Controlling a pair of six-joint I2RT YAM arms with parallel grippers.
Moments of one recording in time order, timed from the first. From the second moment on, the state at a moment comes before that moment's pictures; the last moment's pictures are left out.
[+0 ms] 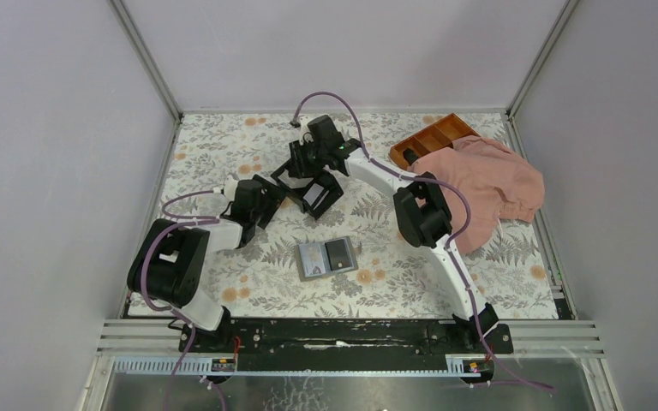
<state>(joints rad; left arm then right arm) -0.25 1.58 0.57 0.37 -0.11 -1.16 0.68 2.47 2.13 -0.35 -0.32 0.24</state>
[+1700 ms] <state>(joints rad) -0.25 1.58 0.58 0.36 -0.09 -1.16 0.72 2.31 2.05 -0.39 -0.25 0.22</state>
